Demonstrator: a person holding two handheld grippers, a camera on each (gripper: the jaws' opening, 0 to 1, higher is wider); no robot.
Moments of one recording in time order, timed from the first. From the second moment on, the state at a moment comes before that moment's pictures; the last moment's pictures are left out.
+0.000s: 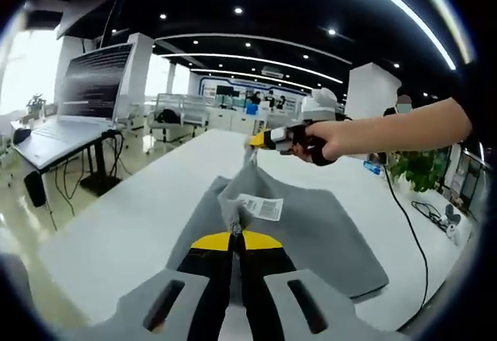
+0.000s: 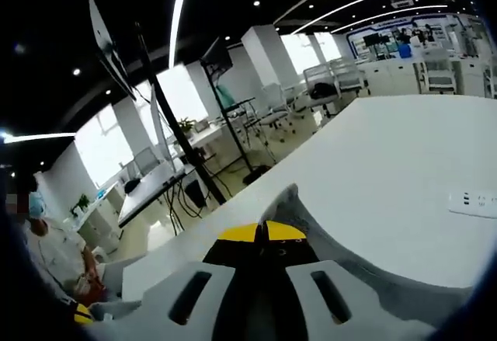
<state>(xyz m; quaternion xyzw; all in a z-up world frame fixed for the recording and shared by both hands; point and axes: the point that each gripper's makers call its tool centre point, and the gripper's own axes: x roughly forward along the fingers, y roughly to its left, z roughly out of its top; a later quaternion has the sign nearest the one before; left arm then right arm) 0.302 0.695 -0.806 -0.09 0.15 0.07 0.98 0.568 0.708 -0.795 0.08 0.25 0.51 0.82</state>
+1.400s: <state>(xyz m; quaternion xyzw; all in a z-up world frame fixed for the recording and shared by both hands) 0.300 0.747 -0.895 -0.32 0.11 0.20 0.92 0.568 0.767 -0.899 0.06 0.29 0.52 0.81</state>
